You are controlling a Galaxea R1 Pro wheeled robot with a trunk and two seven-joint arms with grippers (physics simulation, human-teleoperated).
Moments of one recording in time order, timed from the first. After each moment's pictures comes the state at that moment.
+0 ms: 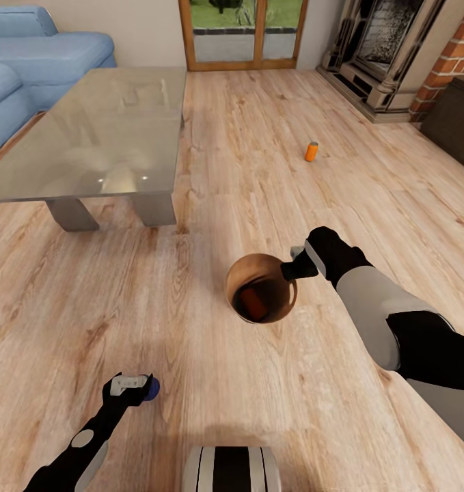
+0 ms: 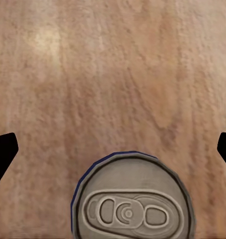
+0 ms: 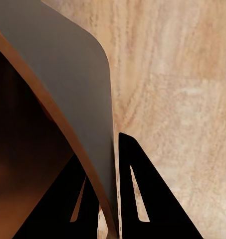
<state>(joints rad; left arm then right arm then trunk) -0.44 0.16 -0.11 -0.57 0.18 -0.35 -0.11 -1.41 0.03 0.10 -0.36 0.13 1.05 0.28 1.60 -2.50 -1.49</state>
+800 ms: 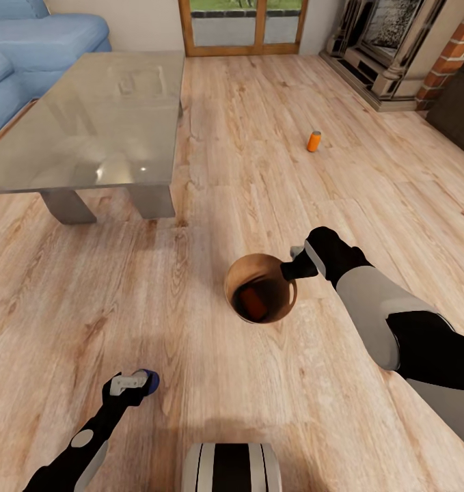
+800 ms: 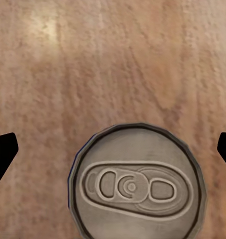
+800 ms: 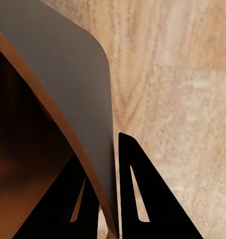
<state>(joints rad) -0.44 0.16 -0.11 -0.57 0.18 -0.35 -0.11 -1.41 0.03 0.10 -0.36 0.13 1.04 0.28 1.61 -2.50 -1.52</state>
